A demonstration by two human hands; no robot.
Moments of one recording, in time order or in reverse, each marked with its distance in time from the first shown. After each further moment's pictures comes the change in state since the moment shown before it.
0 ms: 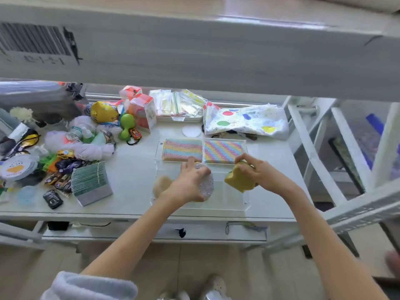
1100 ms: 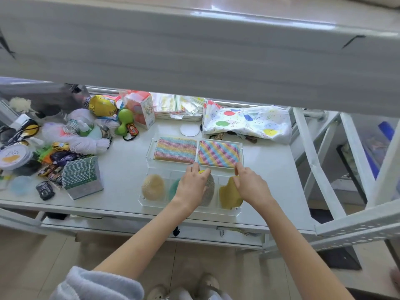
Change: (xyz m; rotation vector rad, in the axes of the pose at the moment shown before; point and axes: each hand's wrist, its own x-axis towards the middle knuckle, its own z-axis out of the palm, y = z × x) left_hand 0.041 0.020 0.051 0.208 0.282 -0.028; right_hand 0.025 0.027 0.030 -0.458 0.153 0.102
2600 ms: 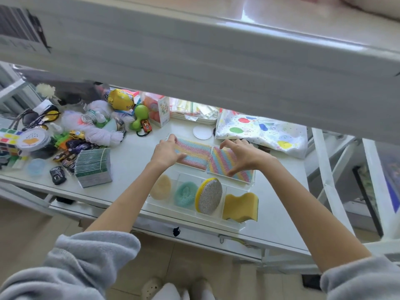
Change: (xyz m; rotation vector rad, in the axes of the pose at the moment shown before) left_hand 0.049 -0.095 -0.057 -0.383 0.032 -0.451; right_hand 0.095 -0.029 -0.052 -0.136 -0.259 -0.448
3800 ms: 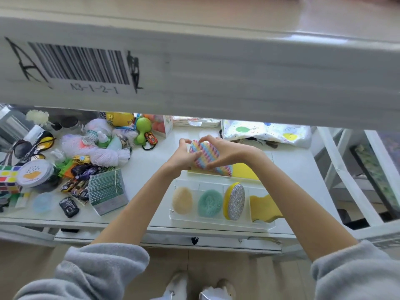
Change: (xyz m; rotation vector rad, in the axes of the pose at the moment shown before) left_hand 0.020 -0.010 -0.024 -0.691 -0.389 -0.017; right_hand 0.052 -0.087 -0.004 0.288 -0.050 0.015
